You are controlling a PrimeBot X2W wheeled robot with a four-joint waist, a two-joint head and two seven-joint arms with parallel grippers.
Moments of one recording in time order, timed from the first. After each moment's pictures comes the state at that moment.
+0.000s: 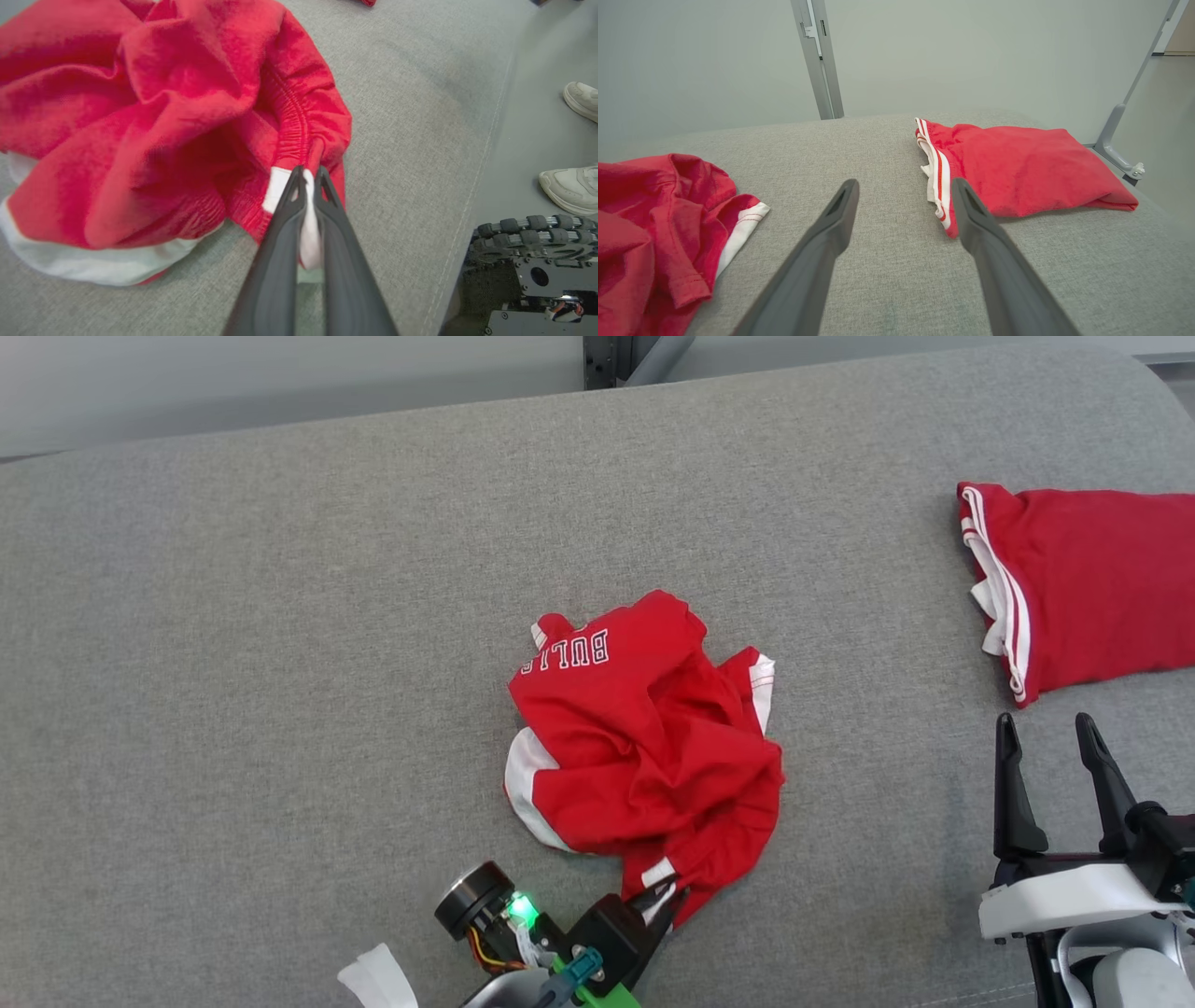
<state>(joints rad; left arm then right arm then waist) -0.25 0.19 -0.87 0.20 -0.19 -0.08 0.02 0.00 -0.05 -0.16 0.07 0.11 0.13 -0.26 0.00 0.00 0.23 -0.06</state>
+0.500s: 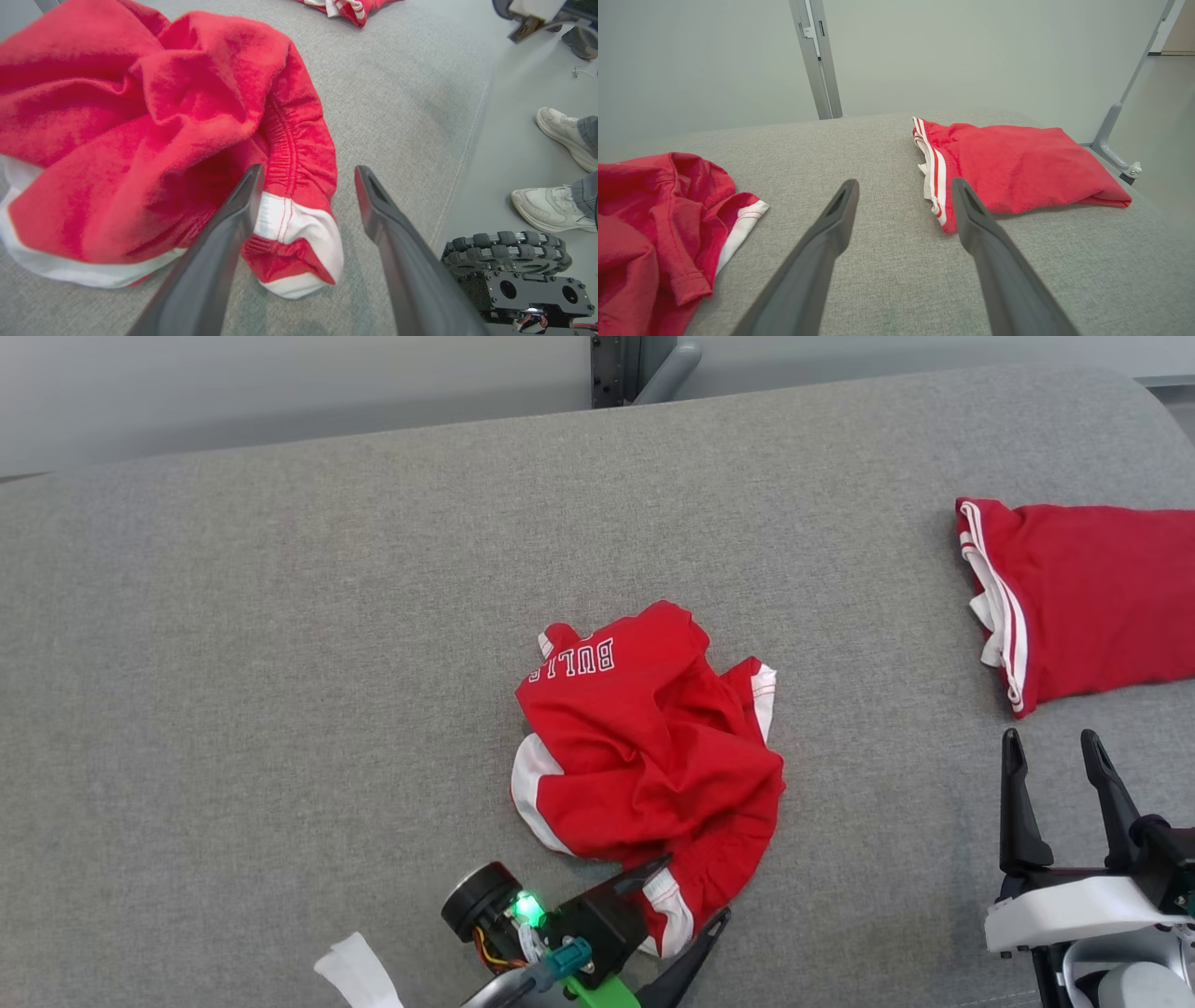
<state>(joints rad) -0.25 0.20 -0.88 0.18 -0.30 -0.11 0.01 0.01 -0.05 -0.17 0.09 0.10 0.13 -0.26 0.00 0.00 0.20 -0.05</state>
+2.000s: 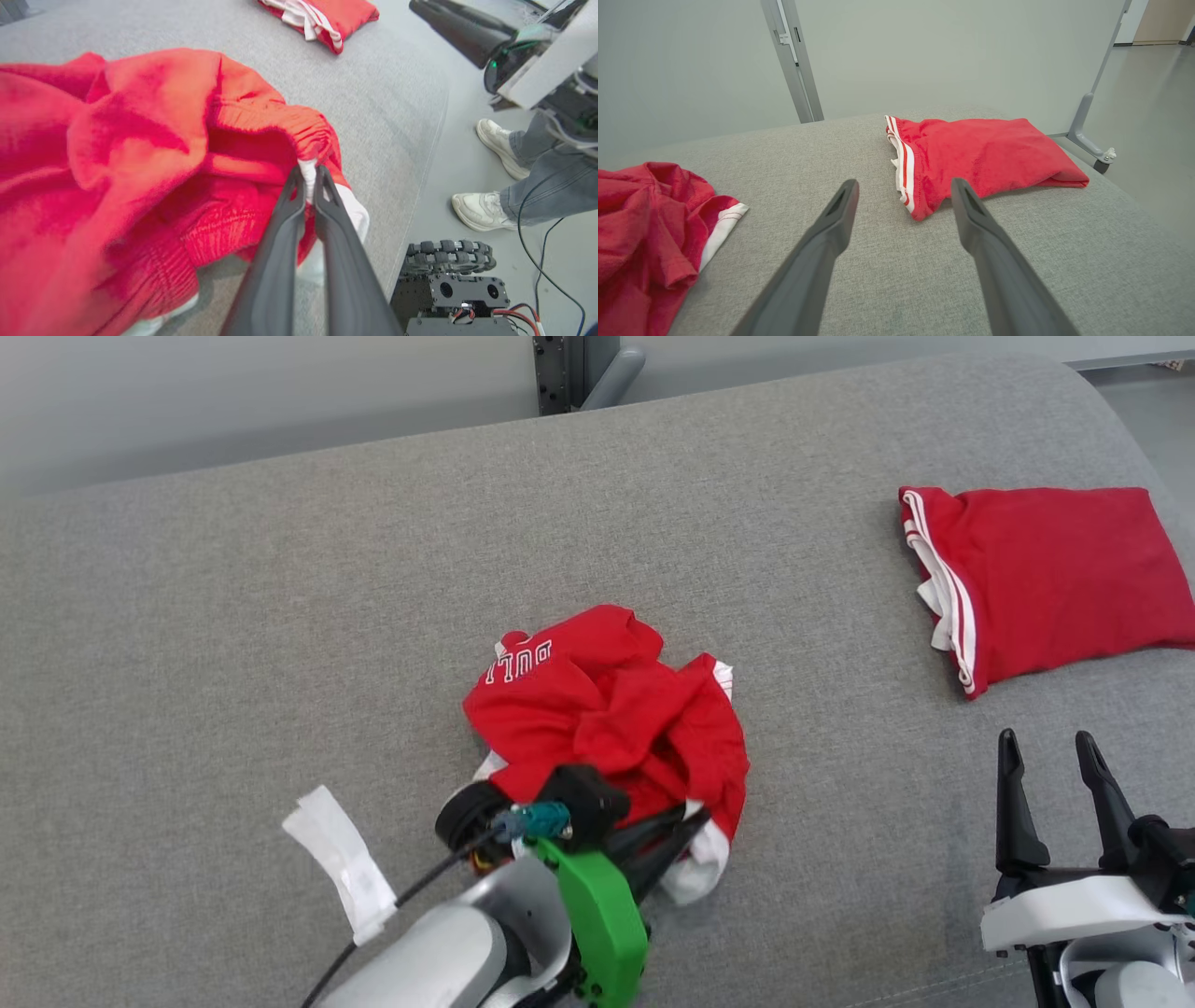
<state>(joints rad) -0.41 0.26 -0.90 0.07 -0.62 -0.13 0.25 0.01 -0.05 -0.17 0.10 0.14 0.13 -0.26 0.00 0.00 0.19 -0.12</state>
